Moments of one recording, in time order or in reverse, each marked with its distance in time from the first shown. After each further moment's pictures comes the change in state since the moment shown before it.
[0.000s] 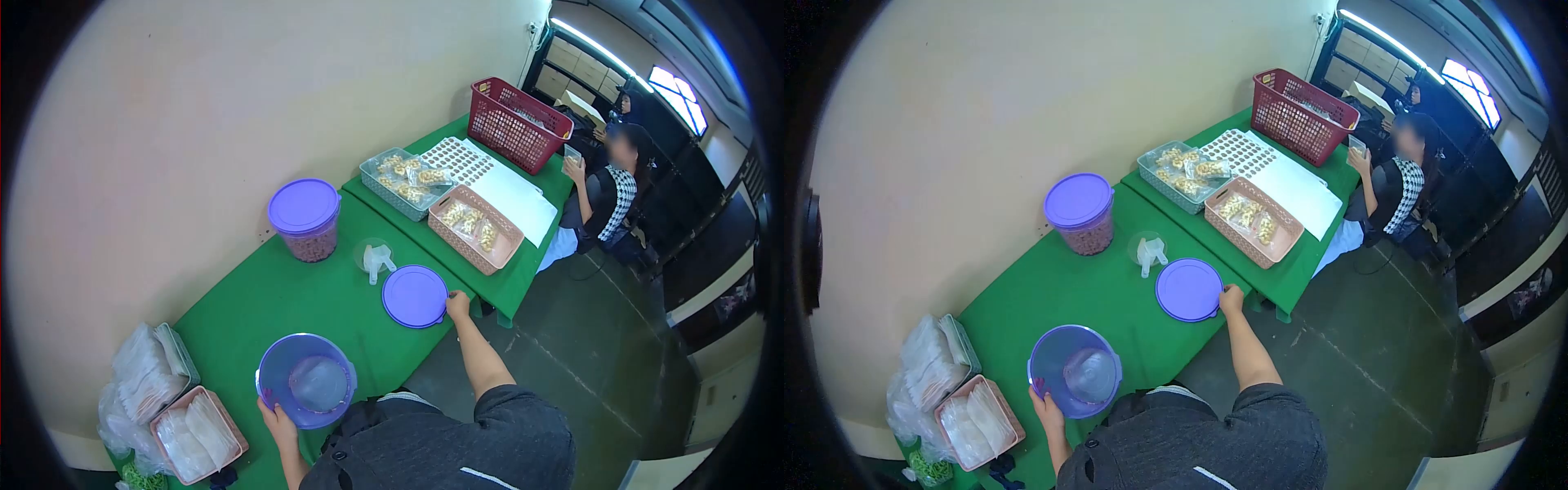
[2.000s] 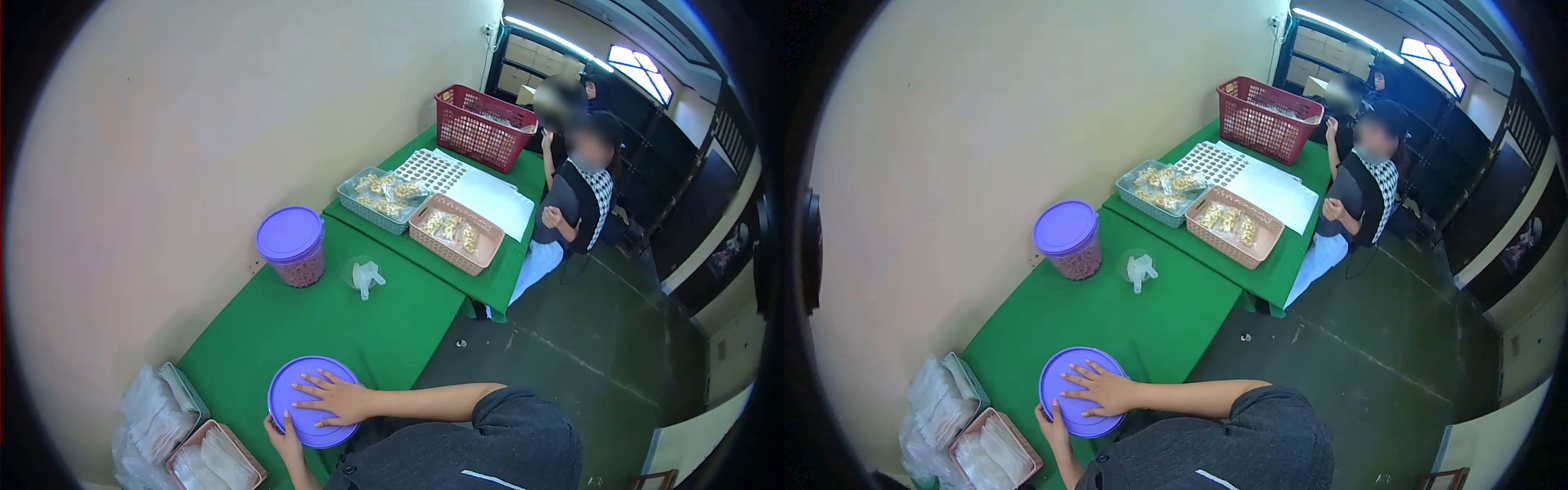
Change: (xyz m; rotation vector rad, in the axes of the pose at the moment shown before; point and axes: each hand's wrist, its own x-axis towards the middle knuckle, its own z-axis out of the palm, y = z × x) left_hand 0.021 0.005 -0.007 -0.197 0.015 -0.046; right_hand -0.312 -0.201 0.005 -0.259 -0.811 -1.512
